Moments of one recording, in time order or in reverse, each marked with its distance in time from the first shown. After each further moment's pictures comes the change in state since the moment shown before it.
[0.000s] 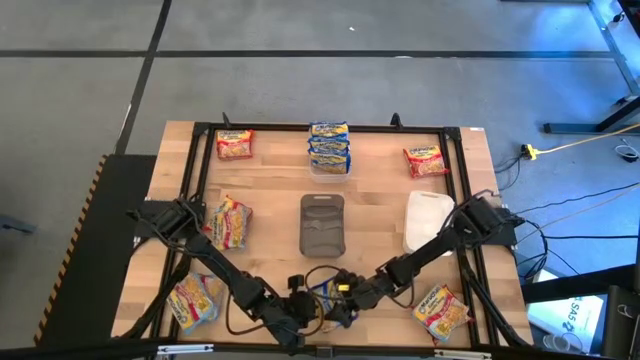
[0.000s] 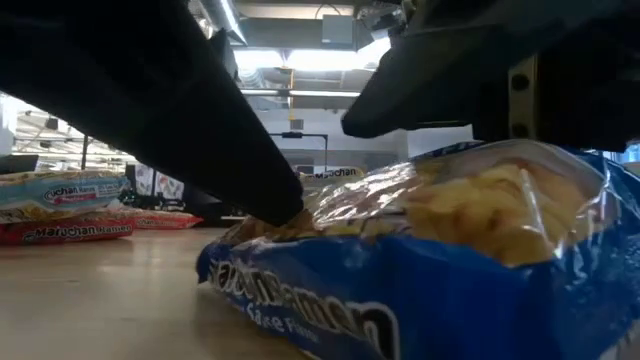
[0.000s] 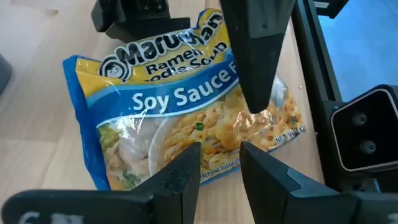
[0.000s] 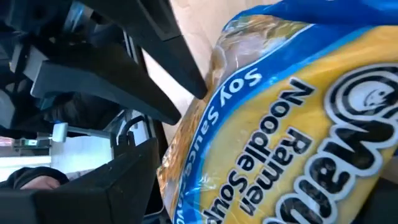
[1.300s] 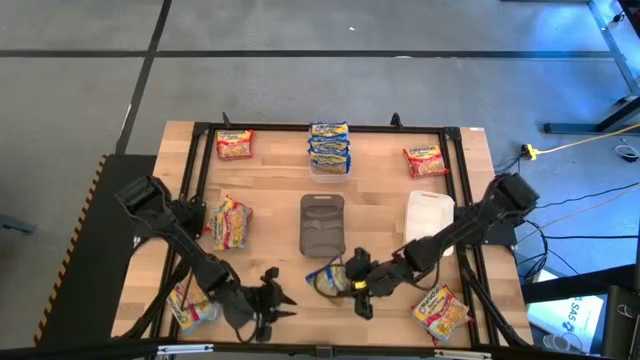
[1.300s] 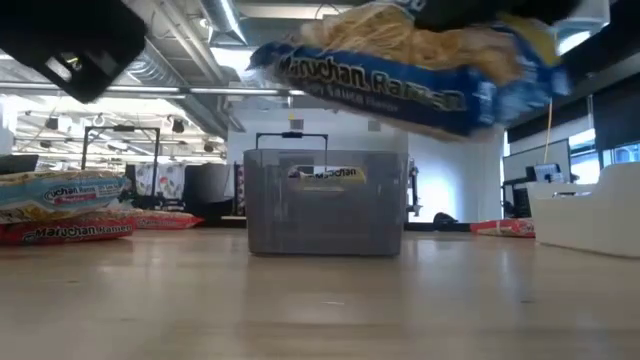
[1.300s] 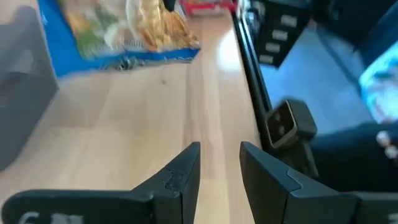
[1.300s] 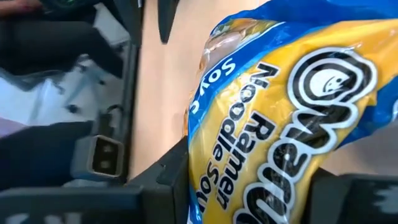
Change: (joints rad) left arm -0.102 -0.332 -0.409 0.346 -0.084 0.000; right arm -0.032 -0.360 0.001 -0.461 0.134 -0.604
